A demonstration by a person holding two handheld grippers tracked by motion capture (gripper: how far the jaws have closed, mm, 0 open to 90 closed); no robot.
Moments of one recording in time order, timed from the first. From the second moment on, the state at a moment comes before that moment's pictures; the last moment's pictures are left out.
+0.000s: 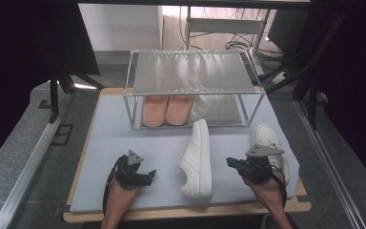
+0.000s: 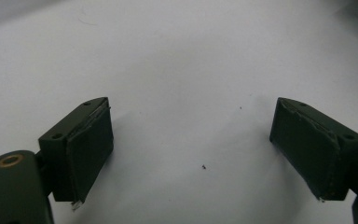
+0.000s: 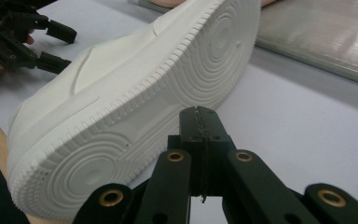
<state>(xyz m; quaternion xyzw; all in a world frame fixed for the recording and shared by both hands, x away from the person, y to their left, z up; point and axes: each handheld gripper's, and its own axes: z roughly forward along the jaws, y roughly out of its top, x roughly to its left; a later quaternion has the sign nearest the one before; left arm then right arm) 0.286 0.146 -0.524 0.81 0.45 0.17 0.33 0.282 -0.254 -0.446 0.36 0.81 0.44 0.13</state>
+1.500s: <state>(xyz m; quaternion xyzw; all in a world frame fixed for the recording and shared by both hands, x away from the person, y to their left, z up) 0.285 0.146 -0.524 0.81 0.45 0.17 0.33 0.296 -0.213 -0.448 0.34 0.82 0.45 0.11</state>
